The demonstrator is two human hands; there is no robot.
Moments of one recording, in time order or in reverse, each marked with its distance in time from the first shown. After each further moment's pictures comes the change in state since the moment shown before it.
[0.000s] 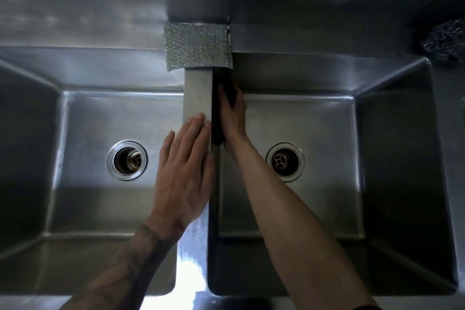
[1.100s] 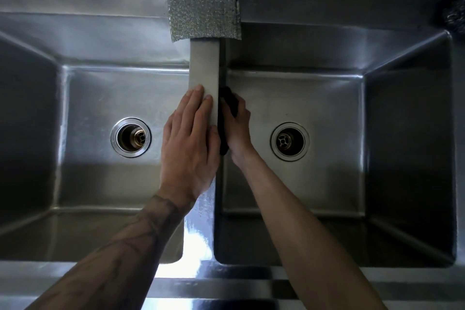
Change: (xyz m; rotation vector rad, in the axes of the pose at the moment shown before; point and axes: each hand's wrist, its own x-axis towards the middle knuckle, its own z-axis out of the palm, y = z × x) left_hand 0.001 0.003 0.000 -0.031 0.056 -0.044; right_hand -0.058 0.032 -0.022 -0.099 -0.107 0.080
